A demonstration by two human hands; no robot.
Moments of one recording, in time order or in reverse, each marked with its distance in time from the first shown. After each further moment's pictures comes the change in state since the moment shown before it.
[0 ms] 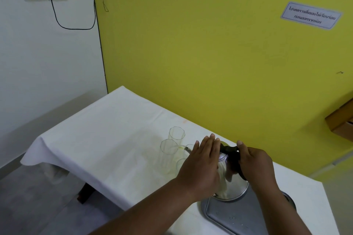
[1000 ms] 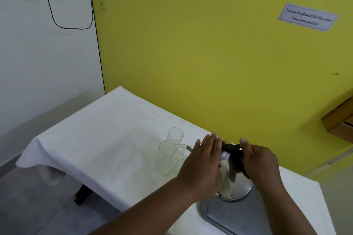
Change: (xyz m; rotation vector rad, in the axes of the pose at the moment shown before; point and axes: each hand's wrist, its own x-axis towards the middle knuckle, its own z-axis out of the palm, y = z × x) left_hand 0.004 0.007 -0.011 -0.042 0.015 0.024; right_hand -0.003 -0.008 -0.015 -0.037 0.029 -0.029
